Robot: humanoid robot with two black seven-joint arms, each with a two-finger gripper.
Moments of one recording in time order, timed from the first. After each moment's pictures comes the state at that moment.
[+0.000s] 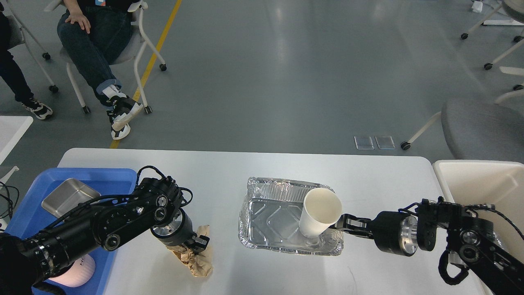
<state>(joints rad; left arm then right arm) -0.77 0.19 -0.36 -0.96 1.47 -0.96 0.39 0.11 -0.46 1.16 1.75 -1.38 0.72 -0.33</state>
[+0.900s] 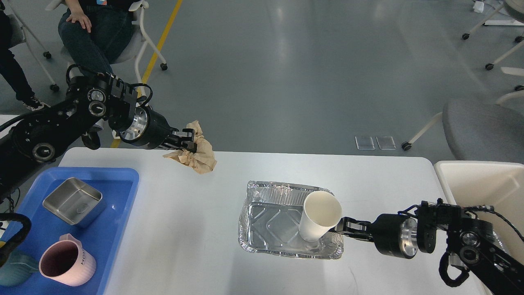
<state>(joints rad) -1.06 0.40 -0.61 -1.02 1.19 -0.96 0.40 0.11 -0.47 1.15 1.75 -1.38 0.73 -0.33</state>
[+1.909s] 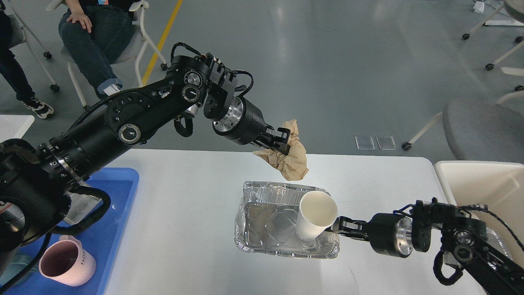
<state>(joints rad) -1.26 0.06 -0.52 -0.98 1.08 -0.96 0.42 0.12 -0.44 1.14 1.73 -1.38 0.73 -0.34</state>
